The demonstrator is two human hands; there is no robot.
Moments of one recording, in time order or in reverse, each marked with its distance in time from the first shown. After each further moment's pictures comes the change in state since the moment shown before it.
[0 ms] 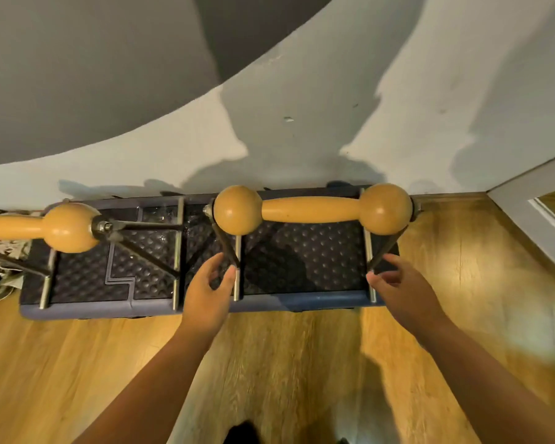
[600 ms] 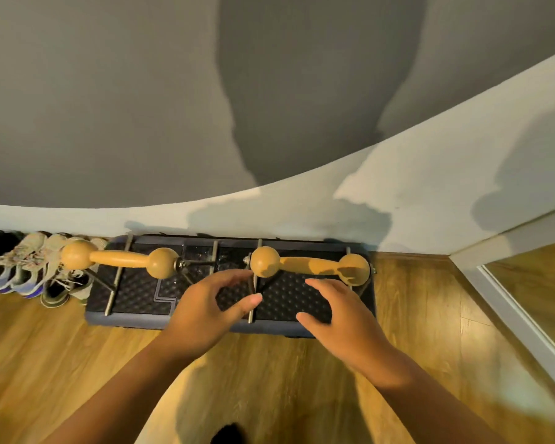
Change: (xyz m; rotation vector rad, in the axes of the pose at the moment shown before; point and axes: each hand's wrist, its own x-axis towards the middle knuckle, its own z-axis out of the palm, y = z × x) left_hand -0.143 0.186 -0.127 0.319 -0.184 0.438; right_hand -0.162 -0.177 -0.046 -0.388 -0.170 -0.547
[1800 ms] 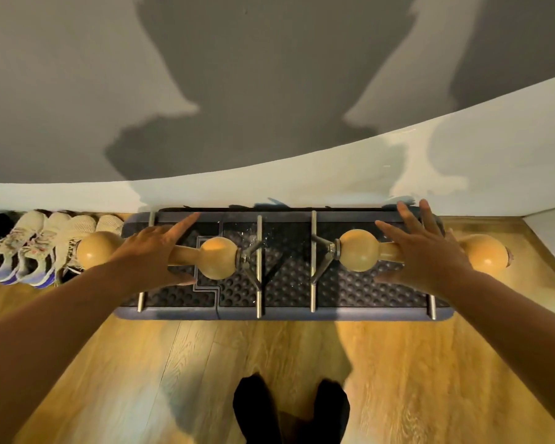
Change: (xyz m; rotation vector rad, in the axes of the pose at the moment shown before) left_hand 0.143 -0.293 -0.168 0.857 -0.282 0.051; right_hand 0.172 0.028 0.069 -0.765 -0.224 0.168
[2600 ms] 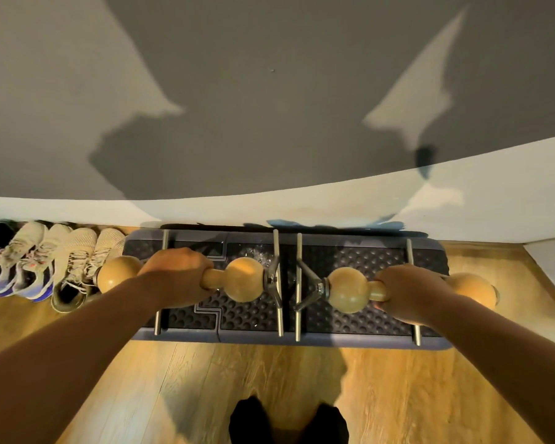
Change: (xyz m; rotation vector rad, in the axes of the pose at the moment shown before) left_hand 0.024 0.039 -0.034 0.106 -0.163 0.027; right_hand 0.009 -0.038 -0.034 0.063 -0.136 -0.087
